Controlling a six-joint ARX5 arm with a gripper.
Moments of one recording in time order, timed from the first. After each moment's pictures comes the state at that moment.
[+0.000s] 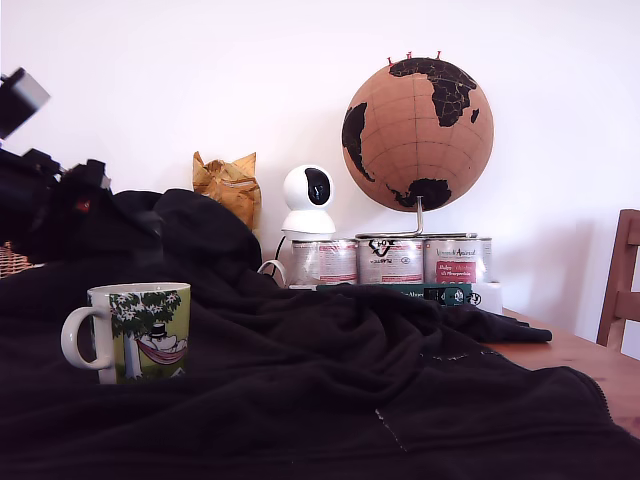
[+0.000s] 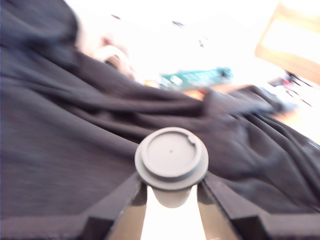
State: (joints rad) arm -0.20 1.50 0.46 0.70 0.50 -0.05
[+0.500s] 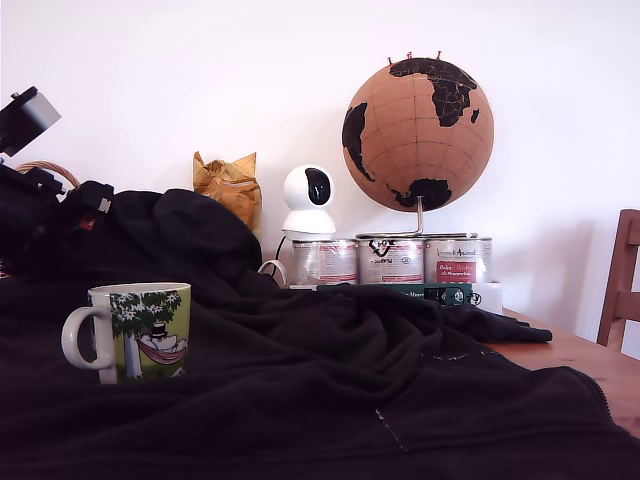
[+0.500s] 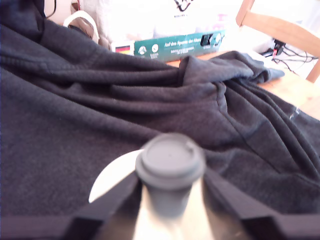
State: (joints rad) arm -0.21 1.49 0.46 0.60 0.49 -0.01
